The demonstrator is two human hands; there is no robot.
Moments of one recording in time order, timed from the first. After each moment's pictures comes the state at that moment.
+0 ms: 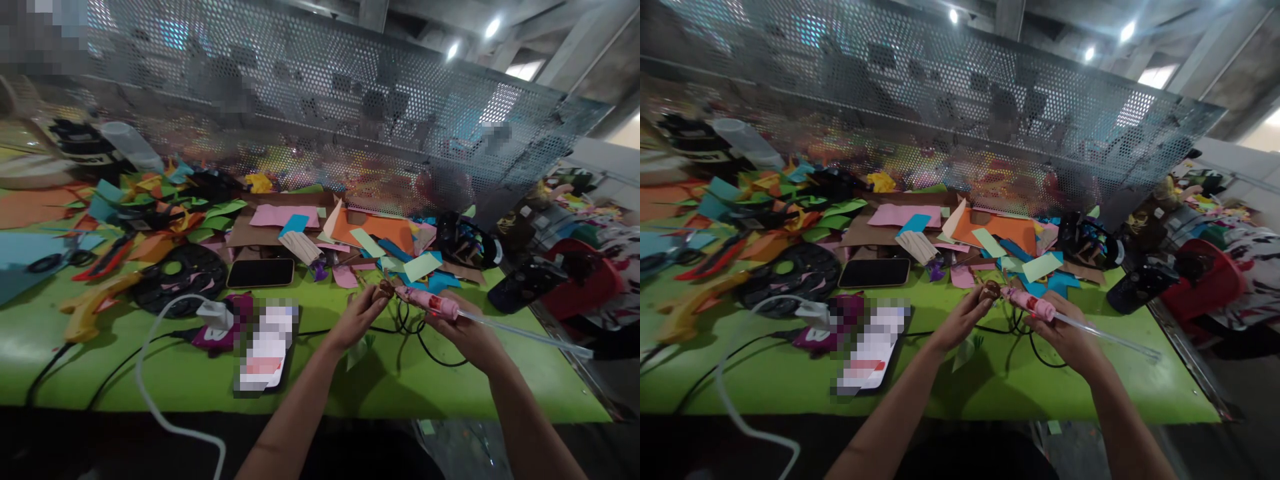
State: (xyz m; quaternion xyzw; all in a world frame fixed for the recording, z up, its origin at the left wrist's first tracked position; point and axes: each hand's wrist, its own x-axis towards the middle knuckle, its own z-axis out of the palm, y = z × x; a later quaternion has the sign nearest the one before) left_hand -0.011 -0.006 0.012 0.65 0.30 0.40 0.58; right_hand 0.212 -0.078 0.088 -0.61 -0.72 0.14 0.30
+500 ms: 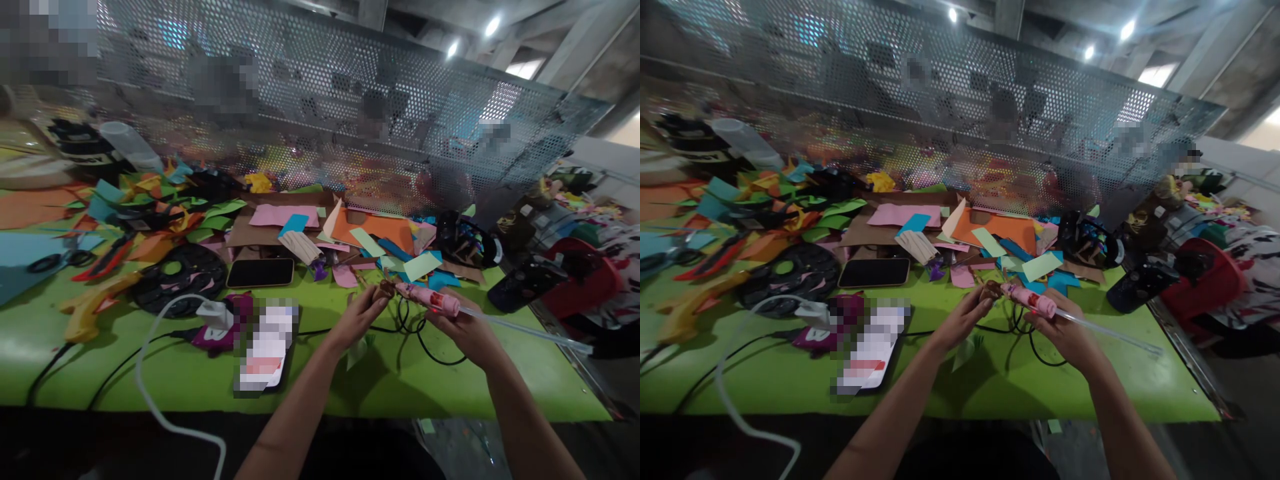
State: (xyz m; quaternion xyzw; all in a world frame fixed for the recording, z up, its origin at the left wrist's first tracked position) left_hand -0.010 -0.007 0.013 0.64 0.30 0.39 0.59; right_hand 0.209 -0.074 0.088 -0.59 -0.72 0.16 0.32
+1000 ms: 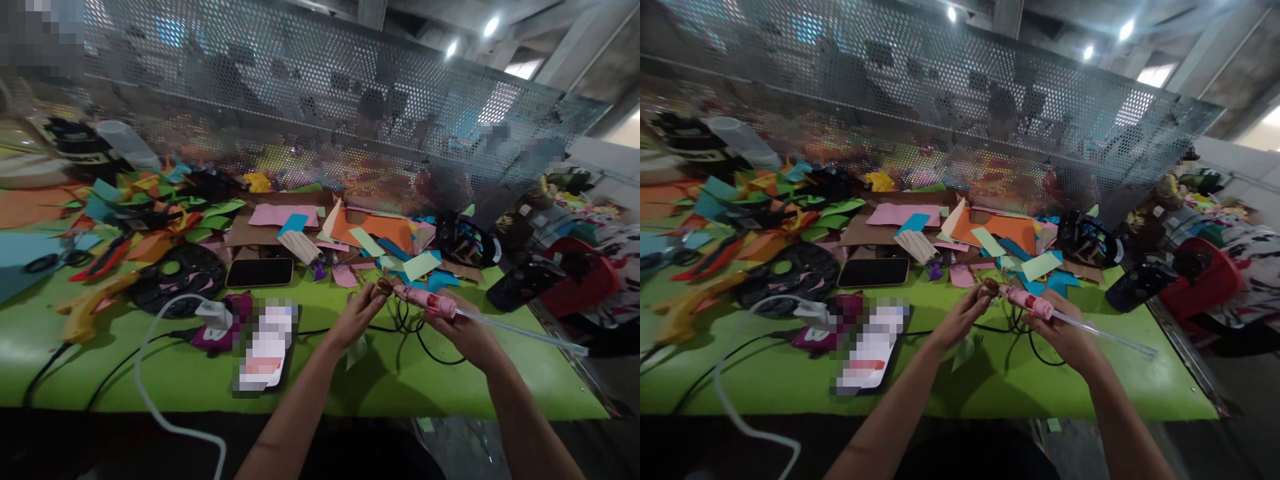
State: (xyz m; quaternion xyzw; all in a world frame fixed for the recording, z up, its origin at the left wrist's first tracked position) left_hand -0.010 -0.006 0.013 0.64 0.31 0.40 0.58; right_hand 0.208 -0.079 0.090 -0.61 -0.72 0.15 0.30
